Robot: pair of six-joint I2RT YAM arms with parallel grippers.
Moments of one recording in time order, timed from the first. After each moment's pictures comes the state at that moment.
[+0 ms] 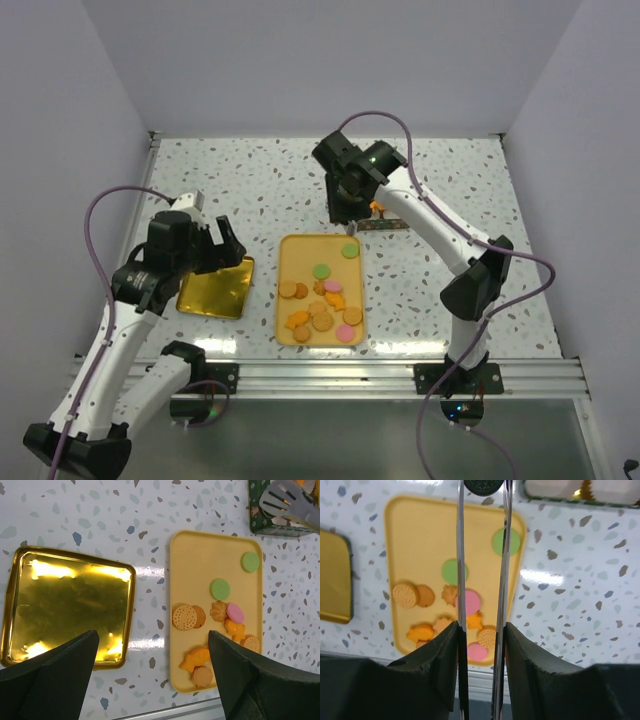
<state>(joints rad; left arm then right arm) -0.27 0.78 0.92 -0.82 0.01 -0.46 0.79 1.88 2.05 -1.35 0.25 0.61</state>
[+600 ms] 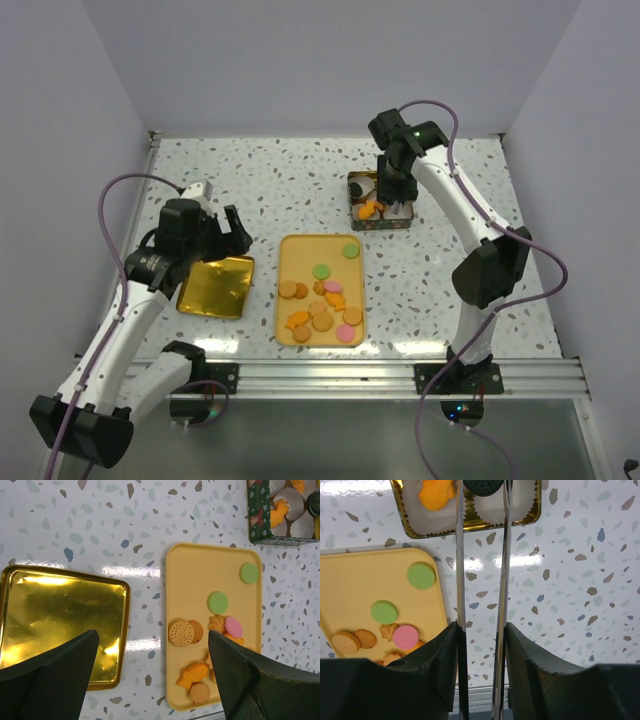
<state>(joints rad) -0.27 0.90 0.92 -0.70 0.02 -0.46 0.46 1.89 2.02 -1.36 0.27 0.48</state>
